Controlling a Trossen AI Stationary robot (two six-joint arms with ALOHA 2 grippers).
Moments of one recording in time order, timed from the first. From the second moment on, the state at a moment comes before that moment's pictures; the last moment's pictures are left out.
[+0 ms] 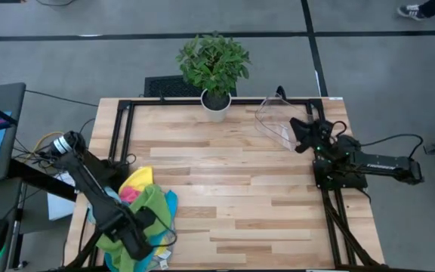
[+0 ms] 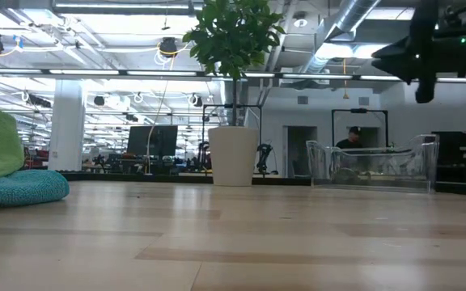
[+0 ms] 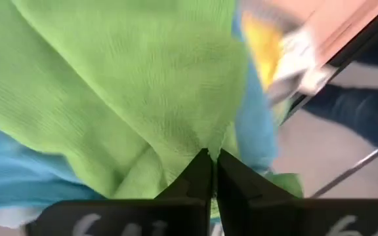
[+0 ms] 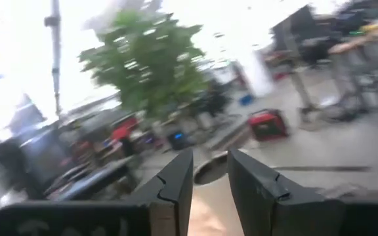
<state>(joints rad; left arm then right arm) -0.85 1.56 1.32 -1.18 0.16 -1.57 -0.14 0.14 0.06 0.33 0.48 0.31</state>
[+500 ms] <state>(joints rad) -0.50 1.56 1.61 -1.48 -0.01 -1.09 -0.05 0.62 0.29 0.30 0.44 0.11</state>
